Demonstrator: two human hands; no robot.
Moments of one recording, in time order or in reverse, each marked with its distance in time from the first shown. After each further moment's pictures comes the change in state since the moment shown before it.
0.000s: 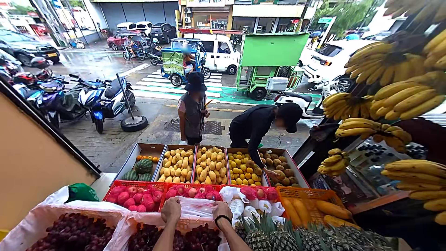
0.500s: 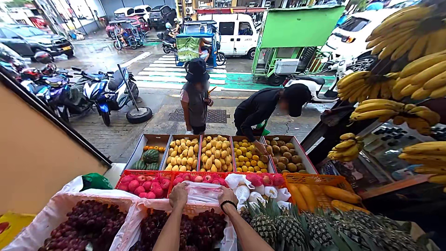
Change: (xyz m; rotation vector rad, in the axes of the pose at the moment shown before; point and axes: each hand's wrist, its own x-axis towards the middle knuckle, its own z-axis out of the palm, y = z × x) left_hand -0.002 -0.003 -0.008 0.010 -0.031 0.087; right_hand 0.000 -0.005 0.001 0.025 -0.017 0.055
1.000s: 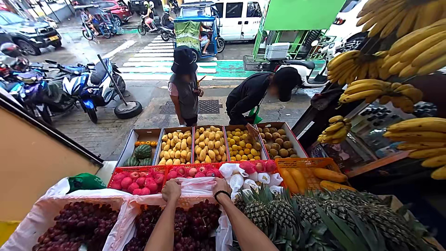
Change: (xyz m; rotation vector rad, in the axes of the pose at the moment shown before) left_hand -0.003 0.008 0.006 0.047 -0.052 -0.110; right_hand -0.002 0.010 -0.003 0.029 -0.041 -0.002
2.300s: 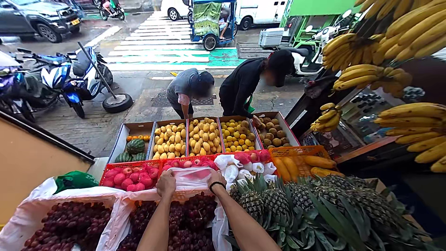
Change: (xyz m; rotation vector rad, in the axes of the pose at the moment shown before) left_hand 0.002 0.003 -0.001 -0.015 0.095 0.132; right_hand 0.002 -0.005 -0.007 0.003 -0.049 0.030
